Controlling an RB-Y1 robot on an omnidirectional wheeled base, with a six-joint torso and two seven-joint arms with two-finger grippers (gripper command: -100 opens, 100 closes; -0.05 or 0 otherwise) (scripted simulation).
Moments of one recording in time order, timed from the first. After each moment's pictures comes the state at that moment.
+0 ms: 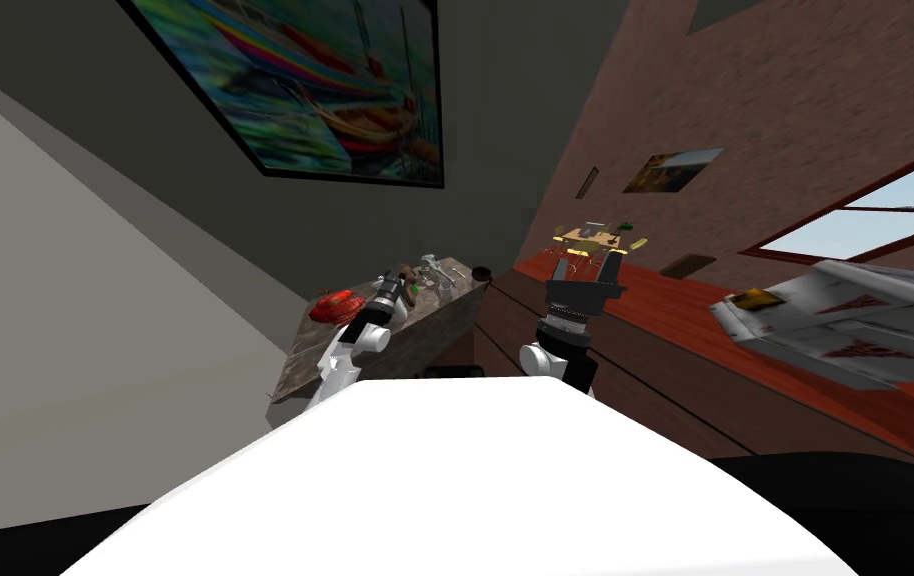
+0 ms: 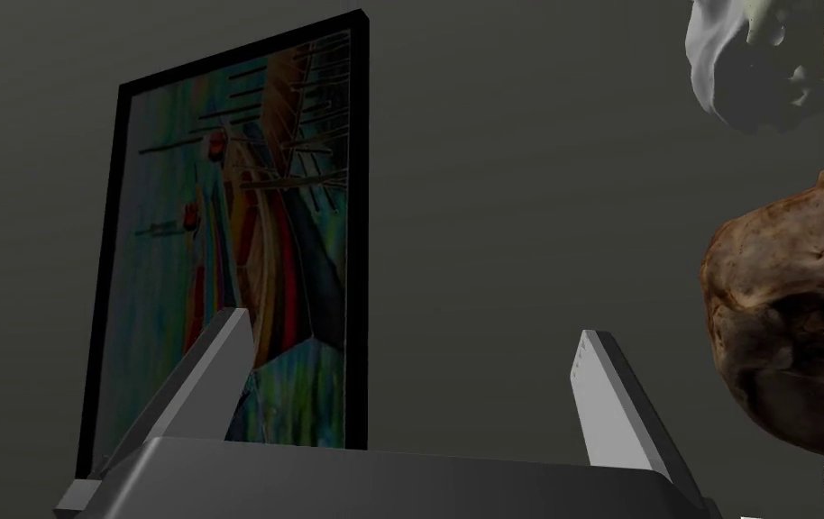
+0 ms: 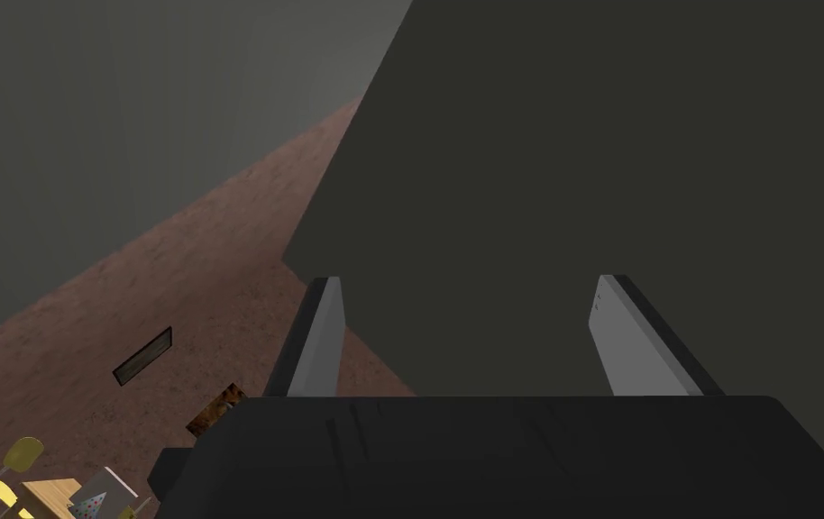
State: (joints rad) left arm 0.18 0.33 -0.05 -2.07 0.21 0.06 -0.21; right arm 0.48 0.05 0.01 -2.39 -0.12 -0.57 -0.09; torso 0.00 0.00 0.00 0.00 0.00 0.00
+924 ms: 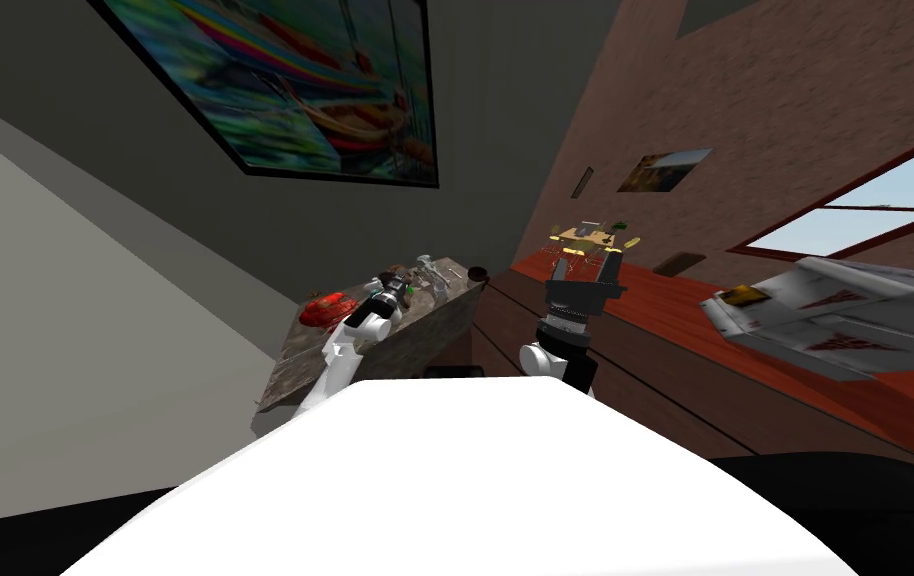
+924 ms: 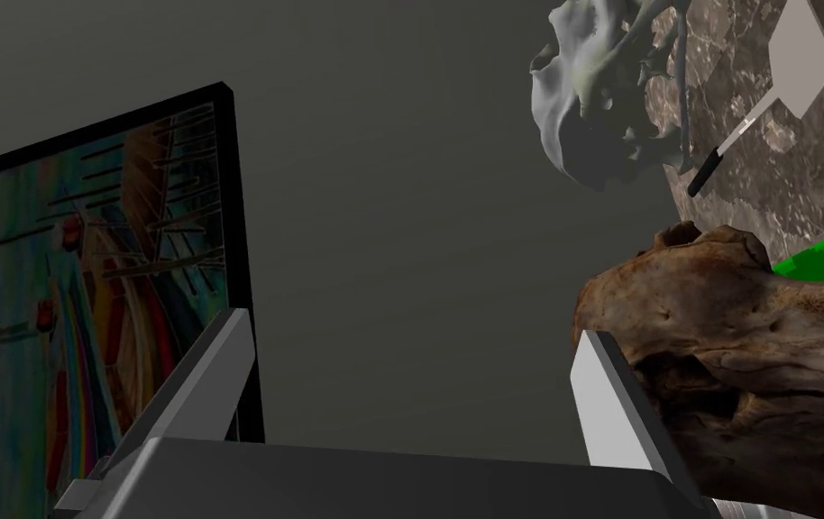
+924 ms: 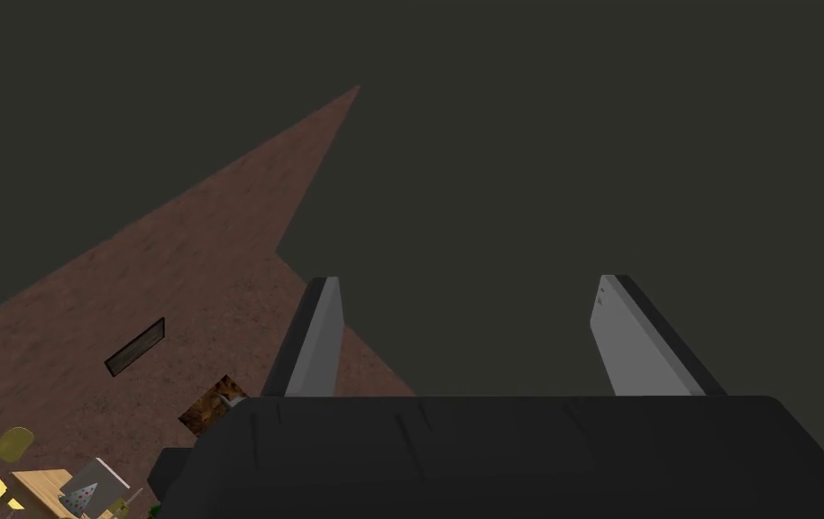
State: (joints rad) left arm 0.07 0.37 -0.04 -2.00 0.27 0.33 -0.23; right arm 0.48 0.05 0.01 -2.39 -0.12 -0.57 -0.09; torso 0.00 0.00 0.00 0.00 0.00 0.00
